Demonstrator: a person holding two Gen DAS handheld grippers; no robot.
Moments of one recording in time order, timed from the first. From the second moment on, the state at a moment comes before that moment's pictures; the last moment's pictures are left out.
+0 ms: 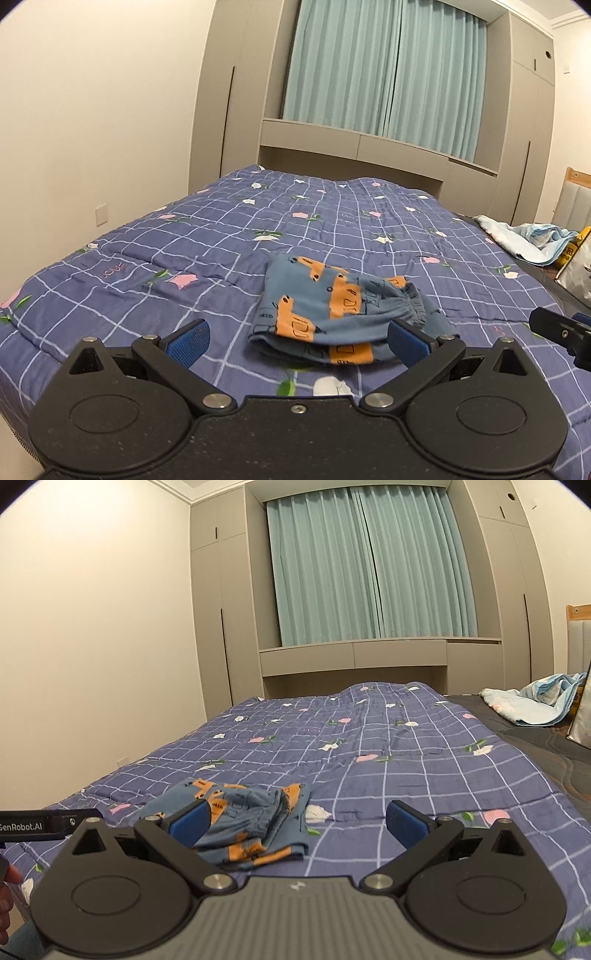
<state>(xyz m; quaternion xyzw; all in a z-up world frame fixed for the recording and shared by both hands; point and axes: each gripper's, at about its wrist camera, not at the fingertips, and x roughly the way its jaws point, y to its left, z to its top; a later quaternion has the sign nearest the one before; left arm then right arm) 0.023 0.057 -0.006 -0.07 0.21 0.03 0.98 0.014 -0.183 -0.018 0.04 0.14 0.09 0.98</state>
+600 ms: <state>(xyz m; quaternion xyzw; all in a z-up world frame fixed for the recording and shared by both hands) -0.003 0.042 -0.035 -0.06 0.22 0.02 0.97 -0.023 -0.192 -0.044 0.02 0.14 0.06 0.99</state>
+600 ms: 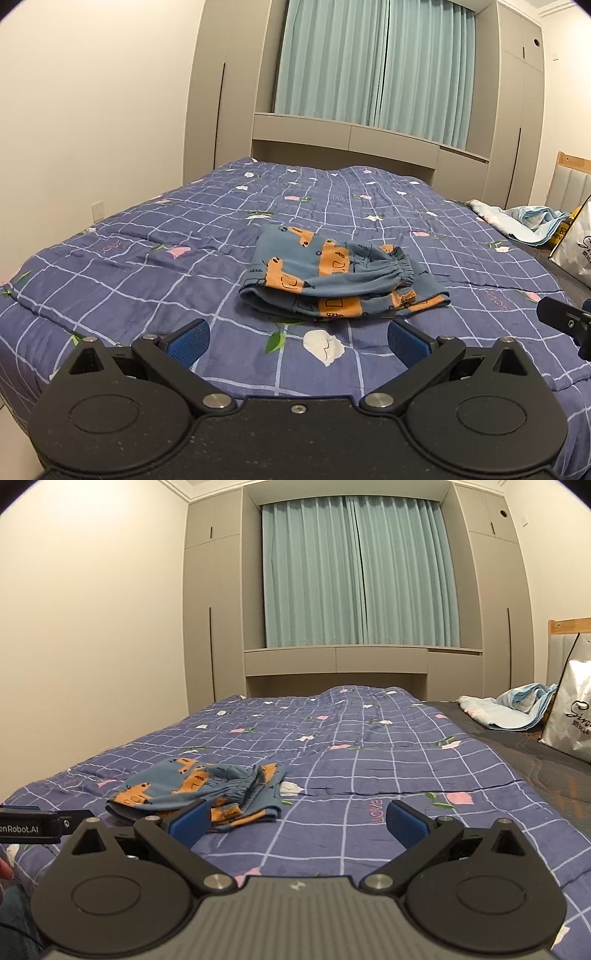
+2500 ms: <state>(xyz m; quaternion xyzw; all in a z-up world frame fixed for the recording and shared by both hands) -0.001 0.042 -0.037 -0.06 0.22 0.02 0.97 -0.017 -0.190 -0.054 0.01 0.15 0.07 0.99</state>
